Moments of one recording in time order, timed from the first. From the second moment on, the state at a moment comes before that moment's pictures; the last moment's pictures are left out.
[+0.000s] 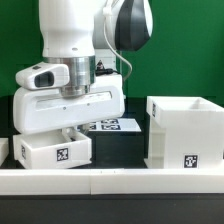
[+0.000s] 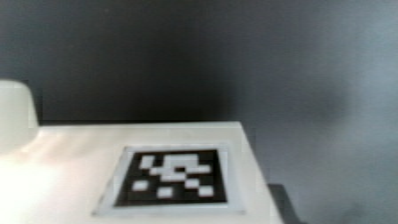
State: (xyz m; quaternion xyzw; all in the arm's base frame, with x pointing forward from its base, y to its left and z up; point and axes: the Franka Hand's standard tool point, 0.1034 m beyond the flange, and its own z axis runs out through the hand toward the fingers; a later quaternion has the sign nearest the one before) arm 0.527 -0.080 0.020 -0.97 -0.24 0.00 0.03
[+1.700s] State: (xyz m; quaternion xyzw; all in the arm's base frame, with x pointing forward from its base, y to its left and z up) arm 0.526 -0.053 0.011 -0.71 -0.70 0.01 -0.01
